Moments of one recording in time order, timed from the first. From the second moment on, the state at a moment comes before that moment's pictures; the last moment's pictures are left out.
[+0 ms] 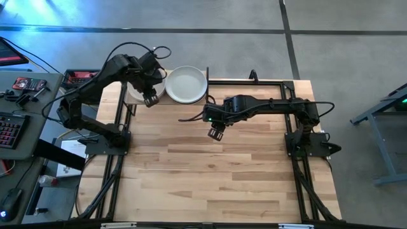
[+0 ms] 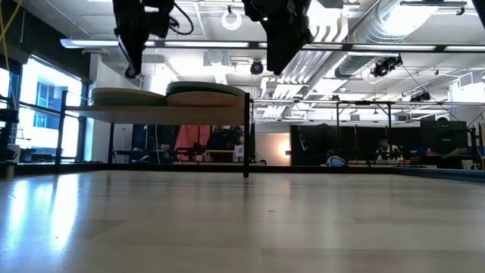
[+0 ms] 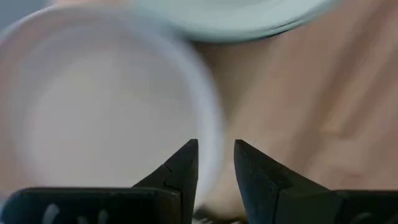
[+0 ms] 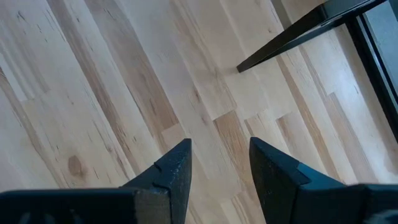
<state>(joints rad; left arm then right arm) 0.66 1.39 1.49 -1.43 -0.08 0.20 -0.01 1.87 1.86 -1.24 0.26 0.38</state>
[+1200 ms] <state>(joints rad) 0.03 0.74 0.97 -0.50 0.26 -0.03 -0.07 1.87 1.86 -0.83 0.11 0.73</state>
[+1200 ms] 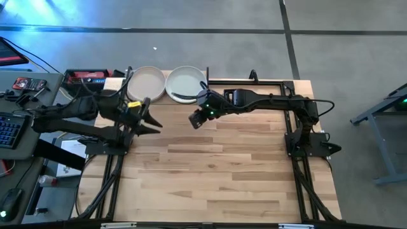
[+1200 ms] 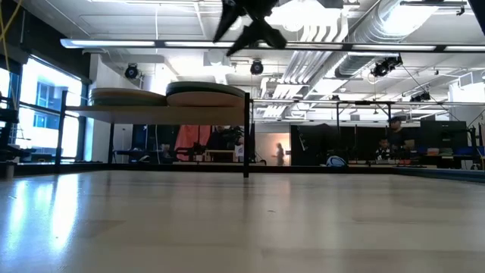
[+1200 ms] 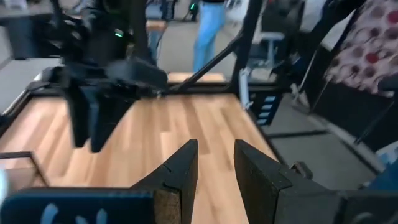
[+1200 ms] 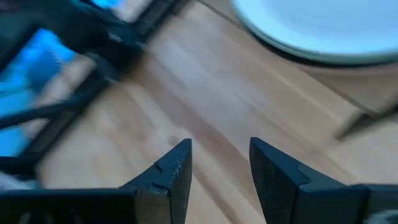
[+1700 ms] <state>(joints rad) -0.10 0.43 0.47 -0.11 0.25 -0.13 -0.07 1.87 1.86 -0.51 -0.16 0.70</state>
